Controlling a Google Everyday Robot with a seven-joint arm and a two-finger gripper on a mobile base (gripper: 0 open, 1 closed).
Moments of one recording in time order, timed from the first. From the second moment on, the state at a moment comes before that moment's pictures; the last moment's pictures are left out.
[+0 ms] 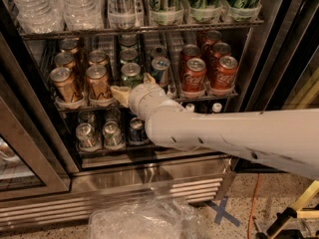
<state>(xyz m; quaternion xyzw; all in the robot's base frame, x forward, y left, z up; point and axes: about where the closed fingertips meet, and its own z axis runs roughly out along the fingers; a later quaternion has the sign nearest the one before) 0.647 0.079 0.834 -0.22 0.74 0.12 0.62</state>
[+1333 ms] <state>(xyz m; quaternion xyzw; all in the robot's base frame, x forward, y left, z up) 0.650 0.080 0.831 -0.22 0.74 0.12 0.62</state>
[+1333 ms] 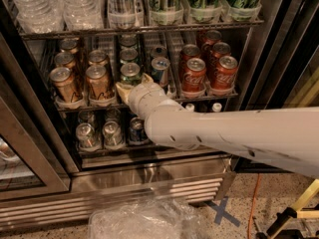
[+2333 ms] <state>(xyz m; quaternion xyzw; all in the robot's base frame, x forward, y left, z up) 0.638 0.071 0.858 -0.21 0.72 0.13 0.65</state>
